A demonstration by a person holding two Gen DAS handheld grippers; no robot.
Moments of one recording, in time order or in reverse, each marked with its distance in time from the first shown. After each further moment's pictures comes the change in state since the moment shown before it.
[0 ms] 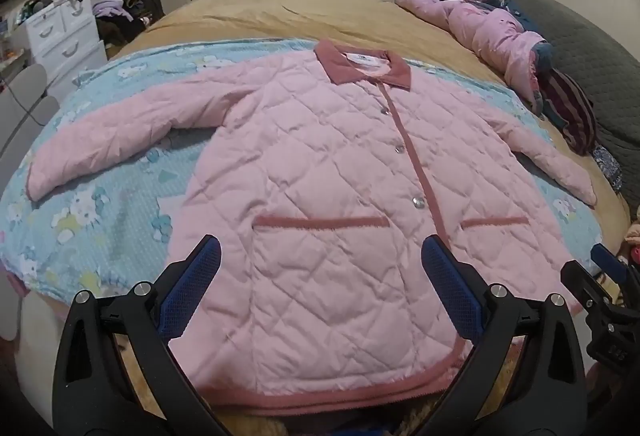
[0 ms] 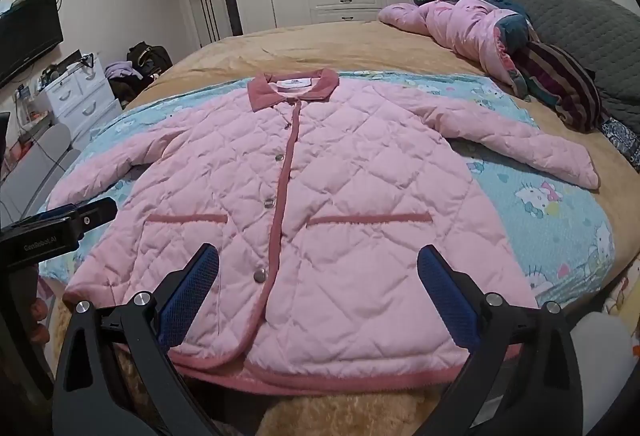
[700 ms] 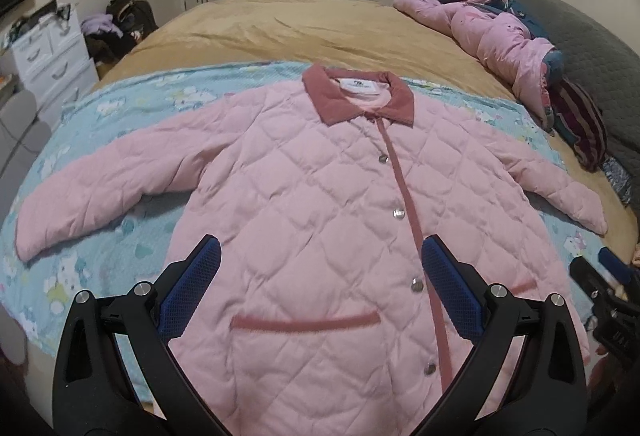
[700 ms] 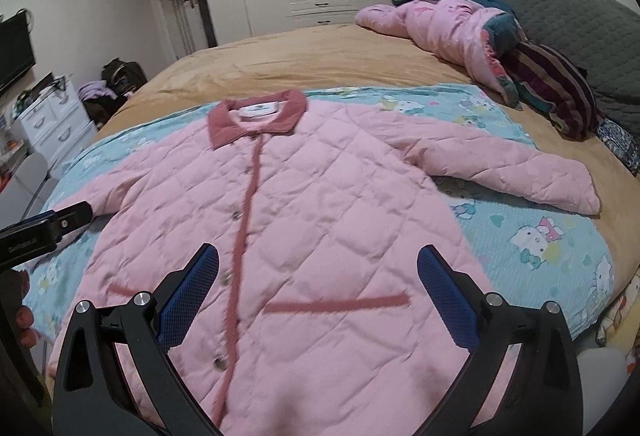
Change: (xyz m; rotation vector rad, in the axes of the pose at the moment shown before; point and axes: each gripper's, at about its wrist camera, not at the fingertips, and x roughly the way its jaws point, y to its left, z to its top) left arm 0.051 -0.030 0.084 0.036 -0.003 0.012; right arm 0.057 -0.052 0.076 0.087 -0.006 -0.054
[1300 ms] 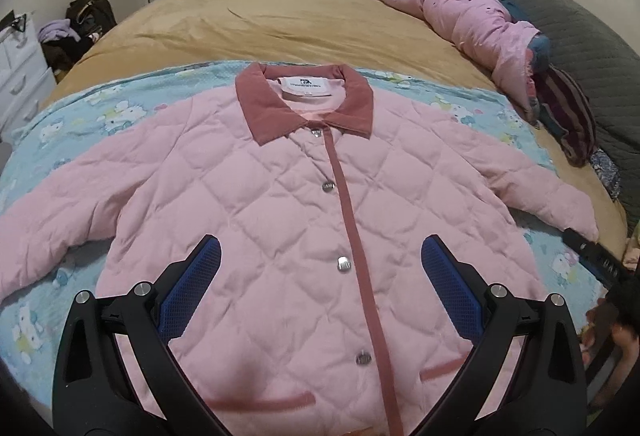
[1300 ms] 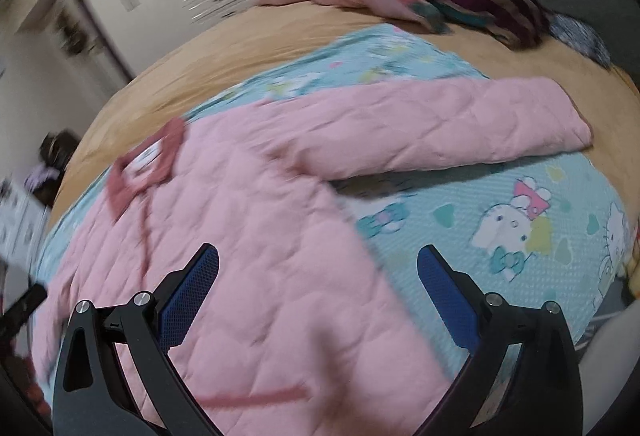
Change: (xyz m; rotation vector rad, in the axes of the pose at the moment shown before) left arm 0.074 -0.059 0.056 0.052 0.034 -0.086; right arm 0.090 -0.154 0.034 0.401 0.100 -0.146
